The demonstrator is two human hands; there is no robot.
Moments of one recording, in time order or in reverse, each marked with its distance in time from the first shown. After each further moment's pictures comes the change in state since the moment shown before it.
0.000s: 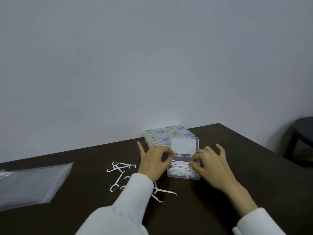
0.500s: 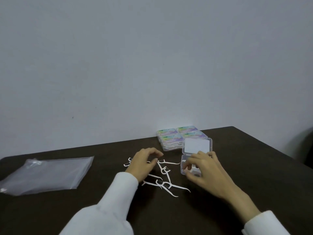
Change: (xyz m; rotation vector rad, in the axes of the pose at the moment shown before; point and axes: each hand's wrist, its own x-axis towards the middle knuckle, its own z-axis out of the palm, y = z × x) left_hand -0.035 -0.053 -0.046 -0.205 -0.075 -0.099; right_hand -0.013 -0.040 -0.002 0.179 0.021 -0.309
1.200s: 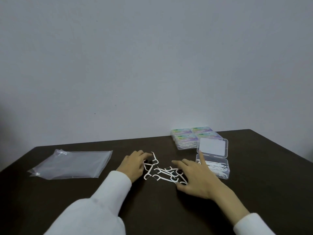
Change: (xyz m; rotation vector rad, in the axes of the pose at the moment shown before) left_hand -0.028 -0.053 -0.038 0.510 -0.110 -0.106; right_hand 0.022 -0.049 0.028 -0.184 -0.302 -0.060
